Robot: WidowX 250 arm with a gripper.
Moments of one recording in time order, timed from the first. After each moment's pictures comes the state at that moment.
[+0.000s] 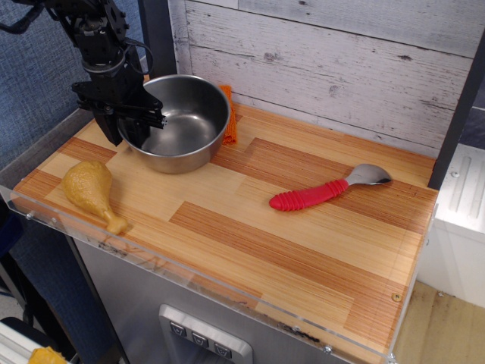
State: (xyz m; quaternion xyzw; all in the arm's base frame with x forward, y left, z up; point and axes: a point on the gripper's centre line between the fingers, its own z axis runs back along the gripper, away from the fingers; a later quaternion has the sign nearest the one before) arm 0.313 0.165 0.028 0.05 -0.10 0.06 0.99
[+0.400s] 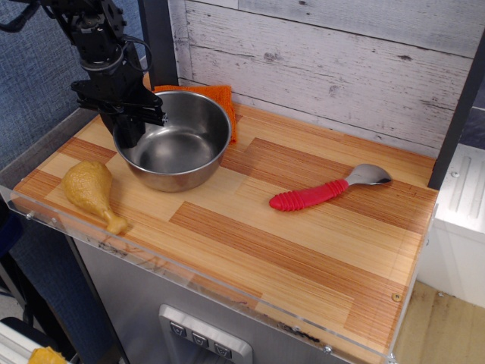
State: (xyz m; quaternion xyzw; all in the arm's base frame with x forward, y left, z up) arm 0.308 0.162 0.031 0.03 -0.10 0.07 0.99
